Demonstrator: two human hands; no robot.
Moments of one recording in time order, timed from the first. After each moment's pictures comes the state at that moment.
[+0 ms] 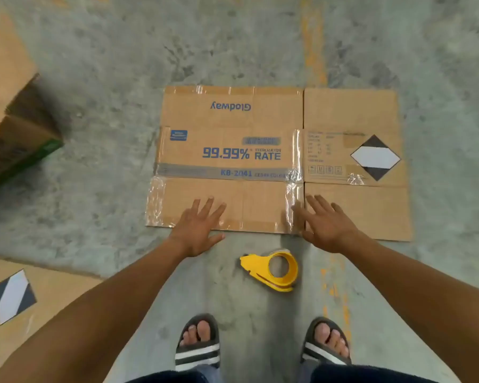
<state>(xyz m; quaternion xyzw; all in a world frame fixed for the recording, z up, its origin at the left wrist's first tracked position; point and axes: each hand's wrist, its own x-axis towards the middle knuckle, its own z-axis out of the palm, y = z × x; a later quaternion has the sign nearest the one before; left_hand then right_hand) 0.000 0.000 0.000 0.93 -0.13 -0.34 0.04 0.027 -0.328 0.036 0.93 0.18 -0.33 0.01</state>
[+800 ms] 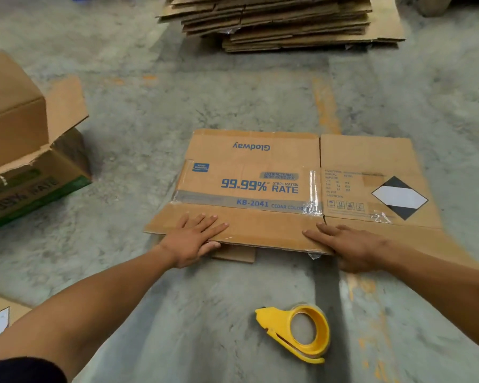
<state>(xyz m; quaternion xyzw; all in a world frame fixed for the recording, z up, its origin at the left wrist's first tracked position) 0.043 0.065 -0.031 0.96 -0.20 -0.19 -0.04 0.081 -0.334 0.006 0.90 0.29 -0.33 0.08</state>
